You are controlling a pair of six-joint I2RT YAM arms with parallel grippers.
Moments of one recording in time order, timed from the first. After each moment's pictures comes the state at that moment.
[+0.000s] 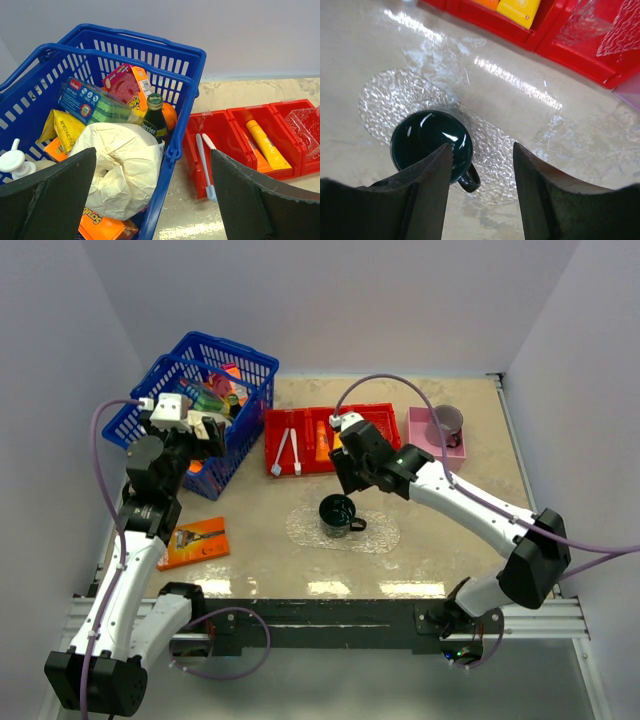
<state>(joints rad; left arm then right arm) -0.10 0.84 0.80 -0.01 0.01 -0.07 0.80 1.48 1.29 -0.68 0.26 0.24</state>
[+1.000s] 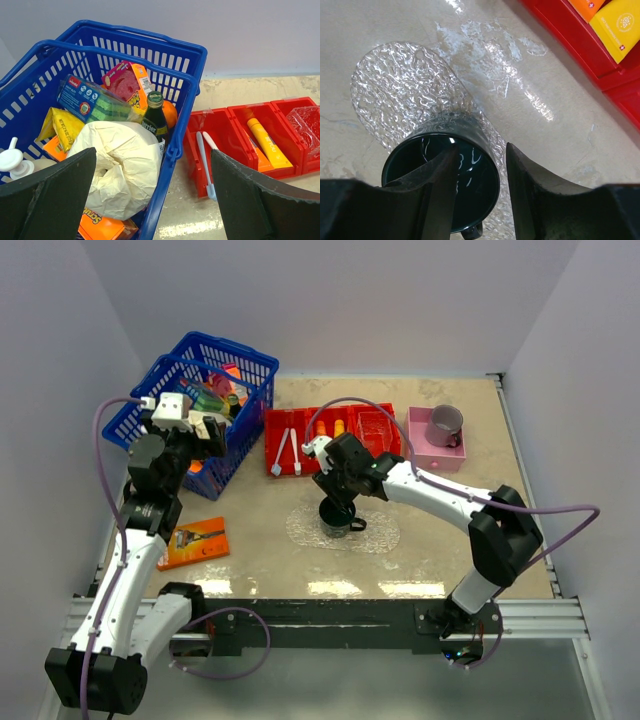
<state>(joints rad) -0.10 0.85 0.80 -0.01 0.01 -0.07 0.78 1.65 1.20 -0.51 0.04 -0.04</state>
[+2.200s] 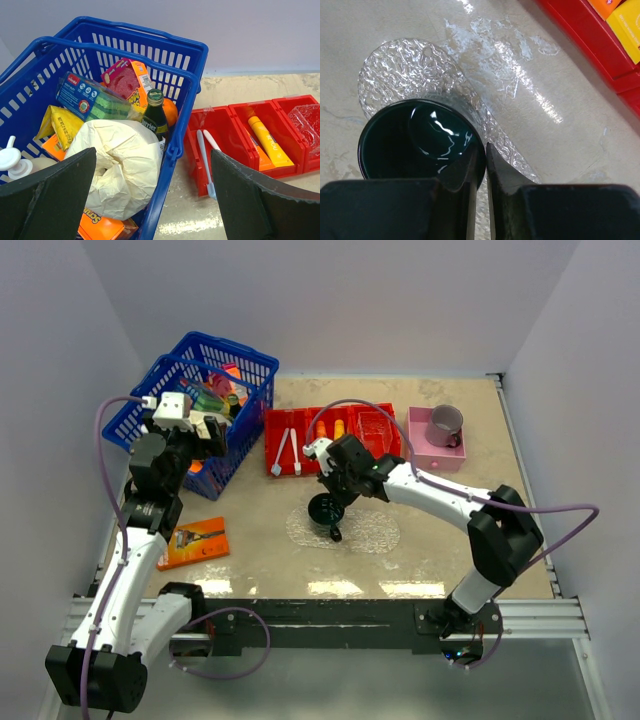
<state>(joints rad) -0.10 0.87 0.80 -0.01 0.01 -0.07 0.78 1.65 1.17 -0.48 -0.01 -0.05</state>
